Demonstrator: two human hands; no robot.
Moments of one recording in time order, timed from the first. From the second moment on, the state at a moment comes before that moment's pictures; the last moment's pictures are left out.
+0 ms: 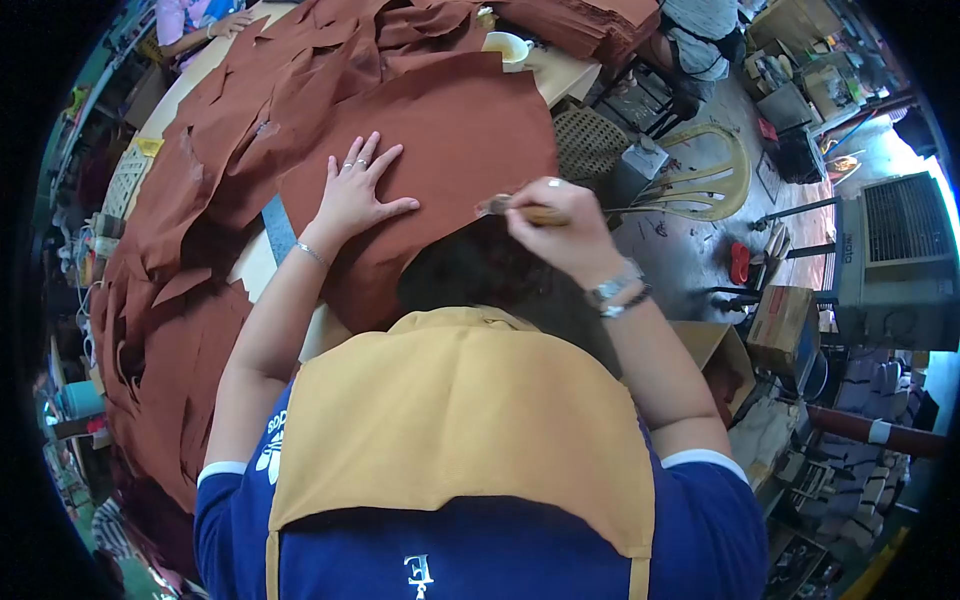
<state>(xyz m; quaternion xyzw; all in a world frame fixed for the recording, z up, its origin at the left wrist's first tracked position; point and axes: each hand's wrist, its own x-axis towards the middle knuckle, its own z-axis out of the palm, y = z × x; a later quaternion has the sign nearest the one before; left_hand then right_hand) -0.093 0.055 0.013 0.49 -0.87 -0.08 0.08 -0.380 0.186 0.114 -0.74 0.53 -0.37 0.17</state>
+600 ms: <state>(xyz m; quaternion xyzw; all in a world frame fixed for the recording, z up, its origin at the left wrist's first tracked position) -0.096 0.055 0.004 0.50 -0.86 -0.07 0.11 -0.355 0.189 0.119 -0.77 0.52 -0.30 0.21</state>
